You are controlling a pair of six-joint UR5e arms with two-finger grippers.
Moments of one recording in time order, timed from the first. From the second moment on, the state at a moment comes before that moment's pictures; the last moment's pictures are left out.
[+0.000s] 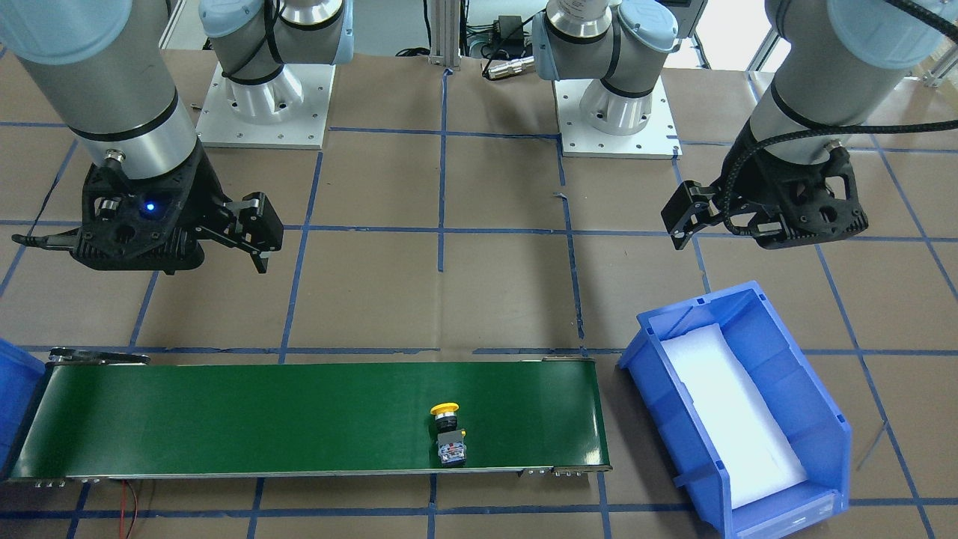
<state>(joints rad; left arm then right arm) -1.47 -1.68 -1.47 -1.59 1.65 -0.03 1.61 -1.37 1.41 -1.66 -1.61 -0.02</state>
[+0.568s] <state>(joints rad) -1.48 -1.69 -1.48 -1.57 1.64 -0.03 1.65 -1.23 1.39 -1.80 -1.55 -0.01</state>
